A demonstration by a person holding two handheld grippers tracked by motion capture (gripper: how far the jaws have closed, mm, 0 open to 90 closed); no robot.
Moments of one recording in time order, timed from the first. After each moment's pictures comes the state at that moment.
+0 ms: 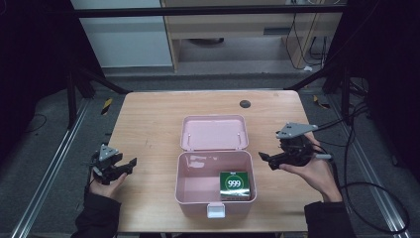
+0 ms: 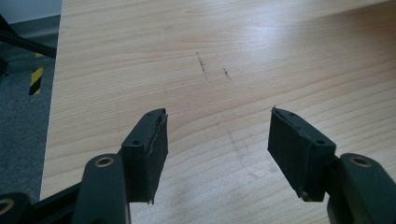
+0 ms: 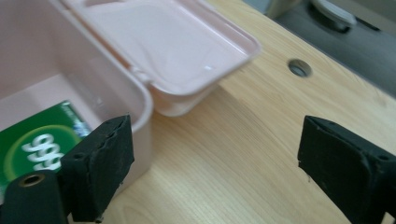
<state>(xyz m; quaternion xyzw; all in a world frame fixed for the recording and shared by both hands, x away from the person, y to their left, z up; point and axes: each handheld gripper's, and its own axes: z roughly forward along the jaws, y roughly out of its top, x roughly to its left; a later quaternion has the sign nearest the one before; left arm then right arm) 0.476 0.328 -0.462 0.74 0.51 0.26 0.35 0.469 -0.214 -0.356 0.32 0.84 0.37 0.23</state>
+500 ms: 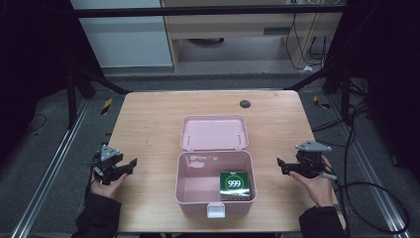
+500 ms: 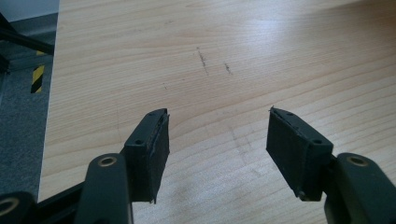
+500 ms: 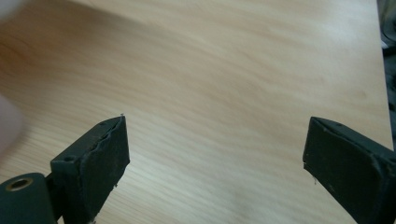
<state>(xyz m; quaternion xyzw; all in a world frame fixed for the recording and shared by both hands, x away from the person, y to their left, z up) 0.479 0.327 -0.466 0.74 0.51 0.26 0.34 0.476 -0.274 -0.457 0.49 0.75 0.35 0.27</state>
